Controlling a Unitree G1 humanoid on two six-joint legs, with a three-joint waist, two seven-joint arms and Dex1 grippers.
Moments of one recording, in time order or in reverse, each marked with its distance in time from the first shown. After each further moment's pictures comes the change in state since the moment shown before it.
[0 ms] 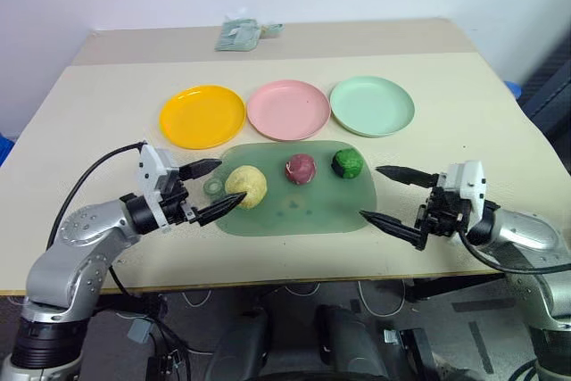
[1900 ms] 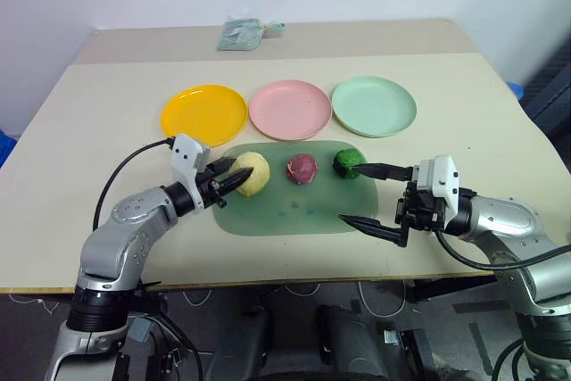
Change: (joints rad) left arm -0.213 -0.151 -0.078 0.178 0.117 0.084 0.218; right arm -0.089 0.000 0.075 -0.037 -0.018 0.045 -0.033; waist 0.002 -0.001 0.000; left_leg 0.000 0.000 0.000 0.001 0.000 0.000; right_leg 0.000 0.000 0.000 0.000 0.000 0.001
